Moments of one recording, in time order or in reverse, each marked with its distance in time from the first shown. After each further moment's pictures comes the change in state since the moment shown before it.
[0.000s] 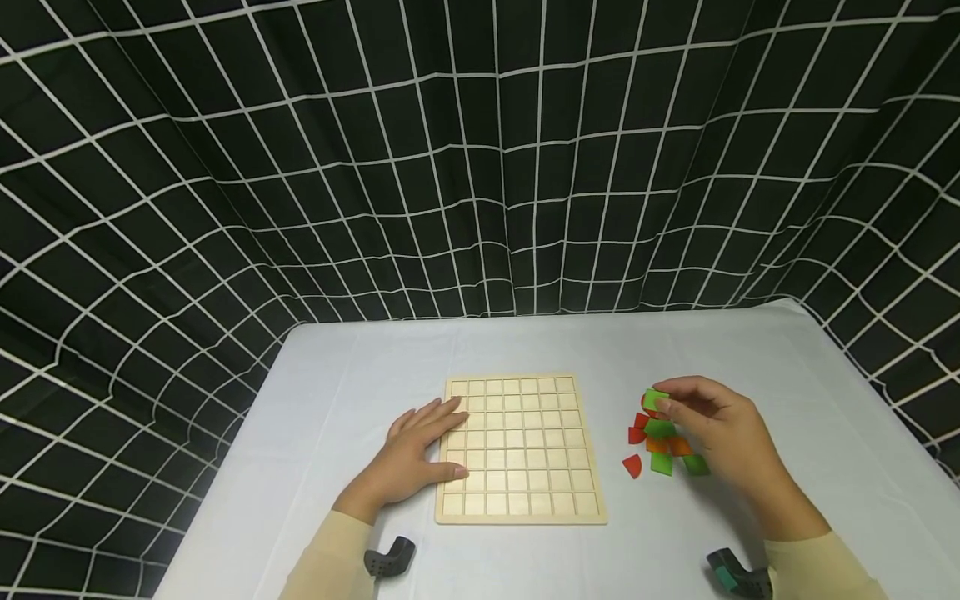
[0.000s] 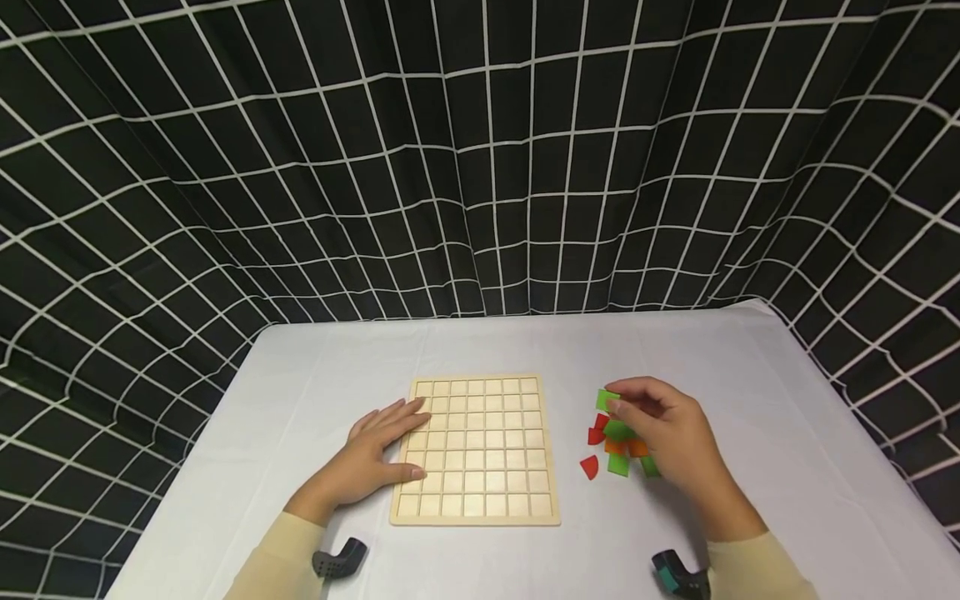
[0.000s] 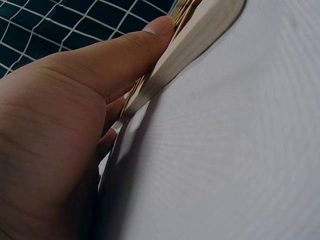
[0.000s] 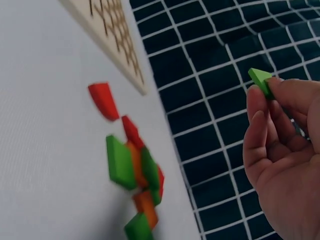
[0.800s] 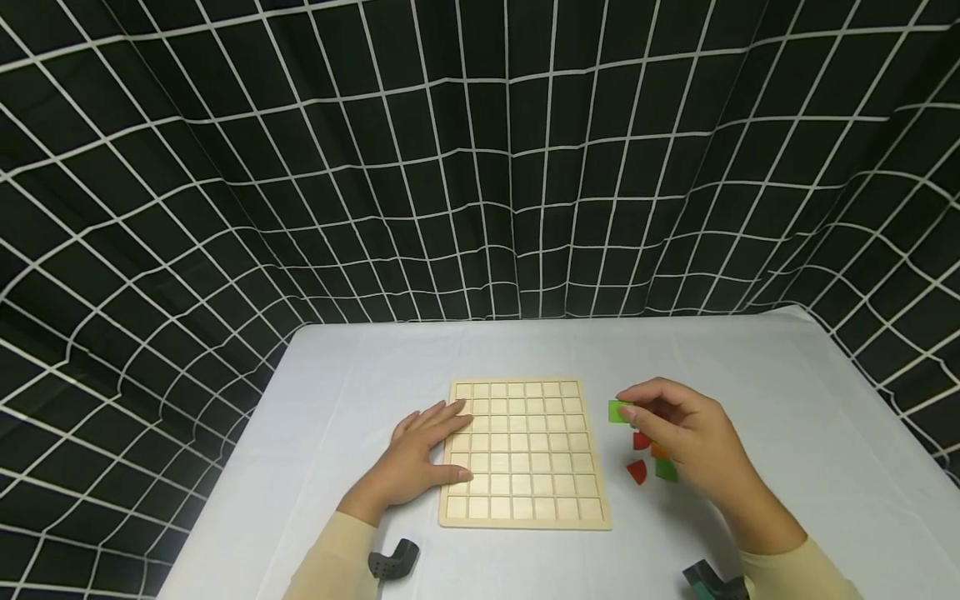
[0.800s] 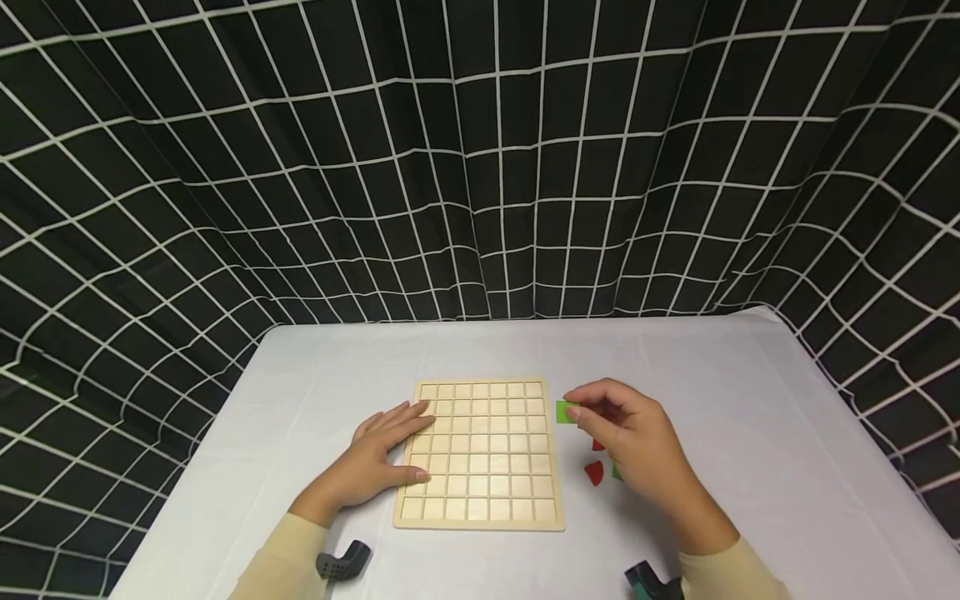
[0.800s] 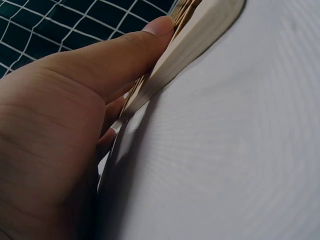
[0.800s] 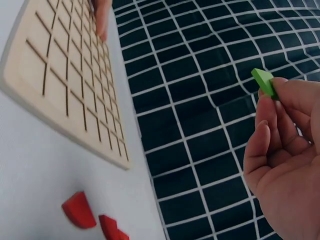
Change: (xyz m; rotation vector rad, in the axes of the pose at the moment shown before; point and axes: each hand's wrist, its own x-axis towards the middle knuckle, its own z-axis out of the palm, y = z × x) left_hand 0.000 -0.002 0.001 -0.010 0.015 0.003; right_hand -0.005 -0.053 0.035 0.107 -0.038 -0.215
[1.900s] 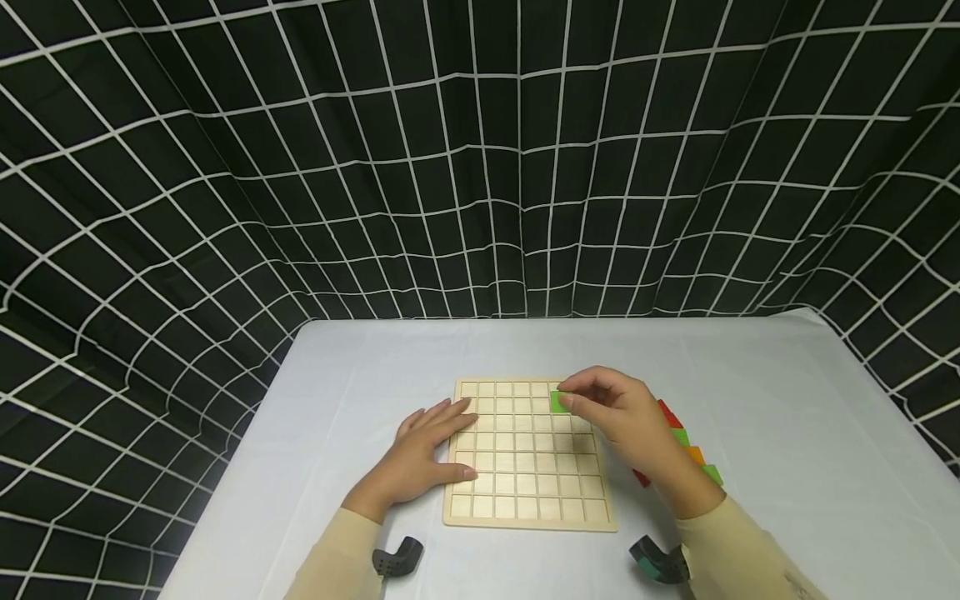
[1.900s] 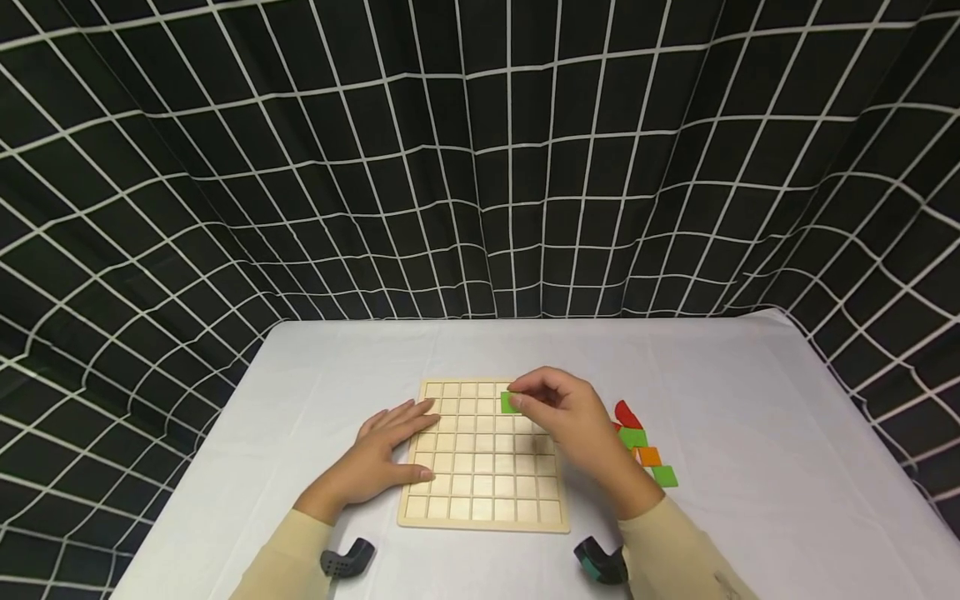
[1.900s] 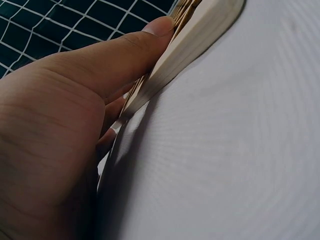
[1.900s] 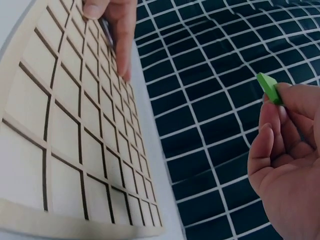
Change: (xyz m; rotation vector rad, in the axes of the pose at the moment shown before) left_hand 0.002 0.001 -0.001 0.007 -0.003 -0.022; right_hand 0.036 -0.004 0.060 0.176 -0.134 0.034
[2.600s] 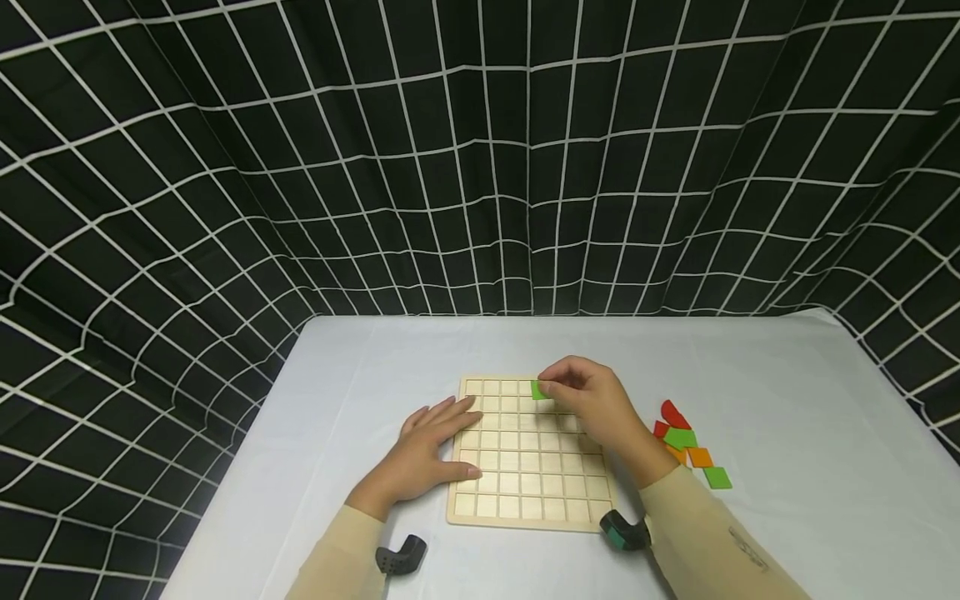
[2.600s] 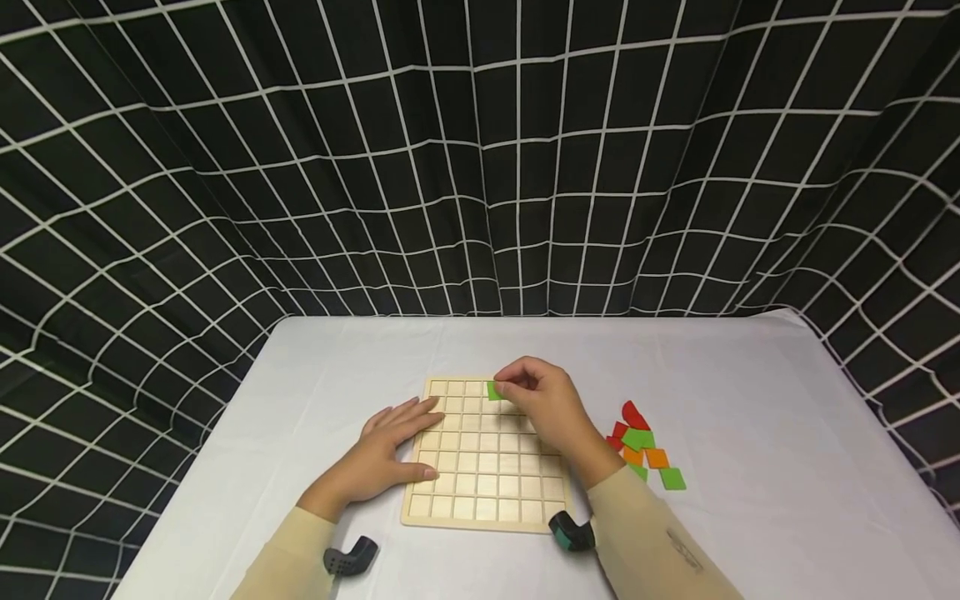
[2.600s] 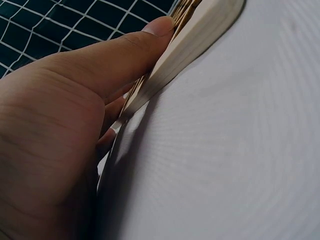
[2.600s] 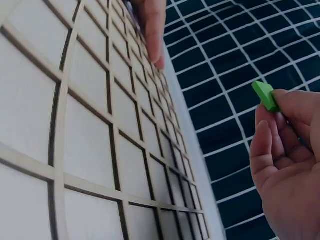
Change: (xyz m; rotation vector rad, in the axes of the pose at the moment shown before) left_hand 0.000 -0.002 -0.001 0.001 0.000 0.013; right_hand 0.039 0.037 0.029 -0.049 -0.022 0.093
